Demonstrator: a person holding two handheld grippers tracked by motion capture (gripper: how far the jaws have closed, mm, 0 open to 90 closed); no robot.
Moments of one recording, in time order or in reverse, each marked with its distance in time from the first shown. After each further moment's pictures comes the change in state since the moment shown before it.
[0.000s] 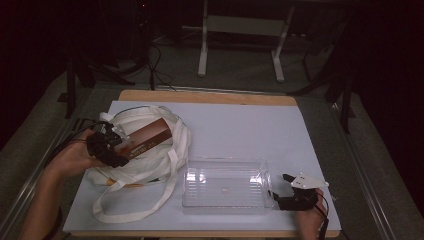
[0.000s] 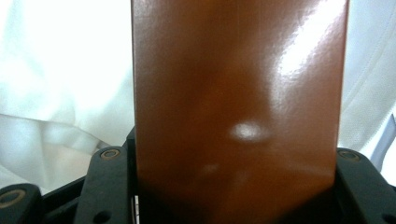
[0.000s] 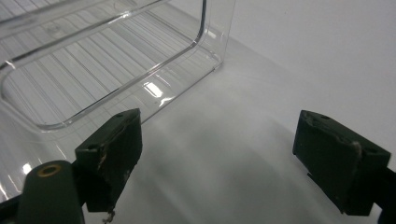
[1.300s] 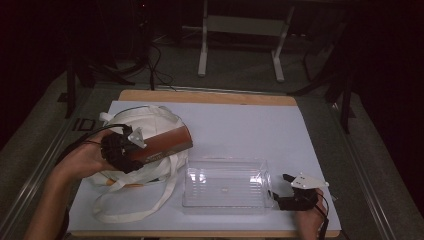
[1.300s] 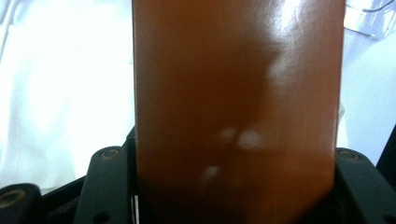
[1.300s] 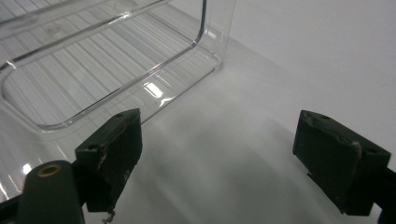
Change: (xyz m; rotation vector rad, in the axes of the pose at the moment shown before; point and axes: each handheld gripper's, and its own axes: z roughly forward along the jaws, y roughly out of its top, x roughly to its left) left arm -0.050 0.040 -0.027 -0.030 0.010 0.226; right arm 0.000 0.000 0.000 -0.003 0.000 -0.002
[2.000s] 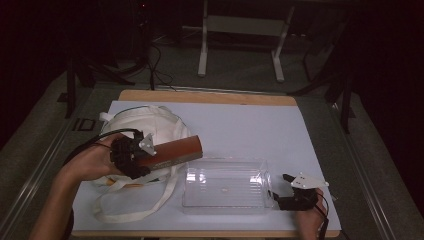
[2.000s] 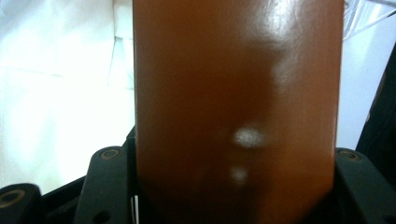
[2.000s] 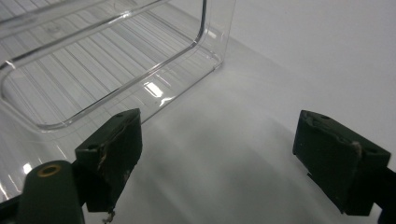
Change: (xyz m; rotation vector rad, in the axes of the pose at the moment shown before) left arm -0.020 0.022 -0.001 0.018 -0.030 0.093; right arm 0.000 0.000 0.000 0.002 0.001 0.001
